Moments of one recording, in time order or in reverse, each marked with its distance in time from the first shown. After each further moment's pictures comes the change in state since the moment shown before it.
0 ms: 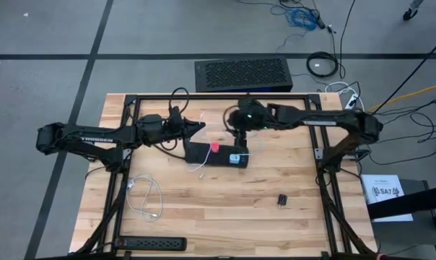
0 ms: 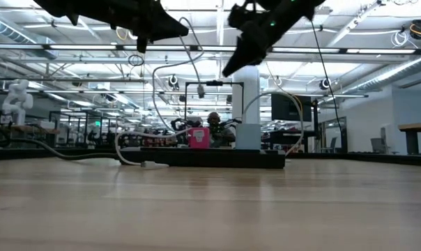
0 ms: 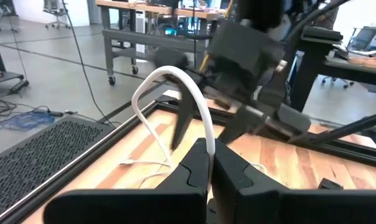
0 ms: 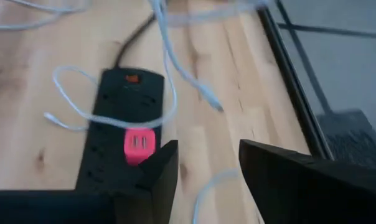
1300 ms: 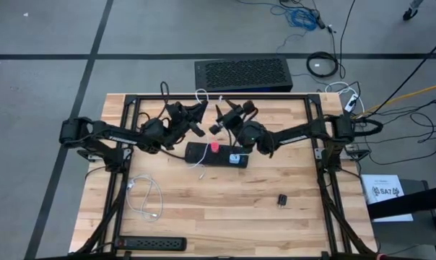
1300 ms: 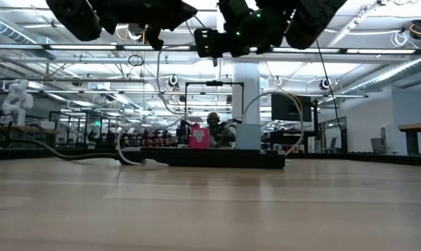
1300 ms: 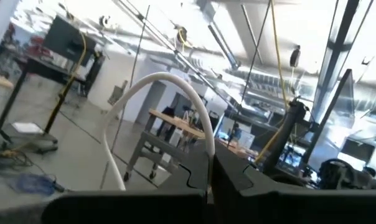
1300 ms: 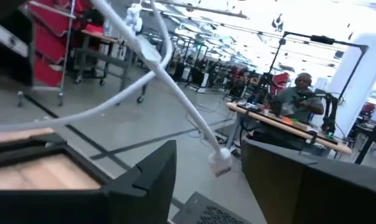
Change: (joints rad) left arm -0.038 0.331 0.027 0.862 -0.358 -0.097; right arm 0.165 0.242 -0.194 1.330 0.919 -0.202
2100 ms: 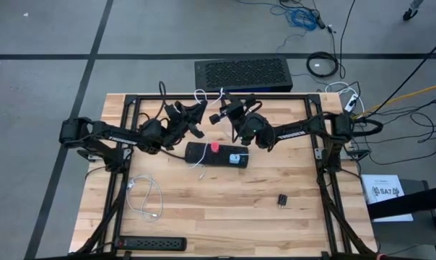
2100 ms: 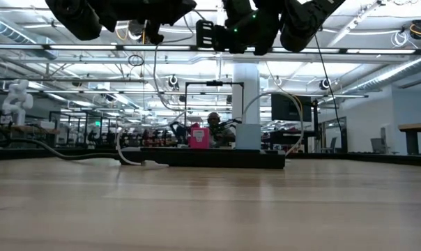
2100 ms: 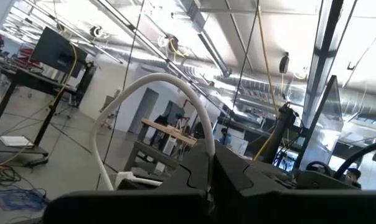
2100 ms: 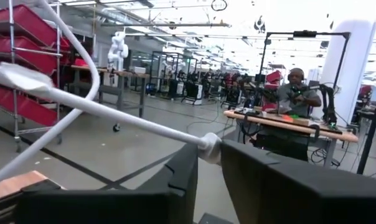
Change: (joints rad) left arm -0.012 -0.001 0.000 0.058 0.020 0.052; right arm -0.070 0.018 0.048 0.089 -0.037 0.084
